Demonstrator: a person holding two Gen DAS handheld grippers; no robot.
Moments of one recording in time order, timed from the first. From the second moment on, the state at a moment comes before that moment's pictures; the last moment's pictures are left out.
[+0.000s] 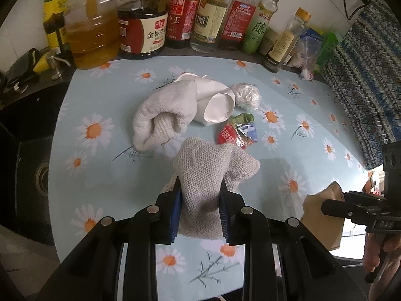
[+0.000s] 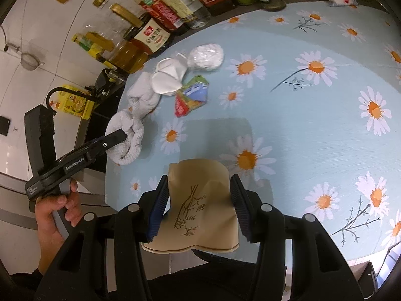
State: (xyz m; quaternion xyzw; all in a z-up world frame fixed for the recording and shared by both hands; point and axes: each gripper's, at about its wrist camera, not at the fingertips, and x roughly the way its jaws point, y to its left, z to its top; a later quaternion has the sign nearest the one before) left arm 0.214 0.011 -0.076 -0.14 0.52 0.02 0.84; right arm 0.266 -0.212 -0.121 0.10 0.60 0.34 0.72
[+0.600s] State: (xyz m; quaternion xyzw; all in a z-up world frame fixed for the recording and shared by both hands) left arm 0.121 0.015 -0.058 -0.16 0.50 0.02 0.85; right arm 0.206 -0.164 -0.111 0.06 0.59 0.38 0.71
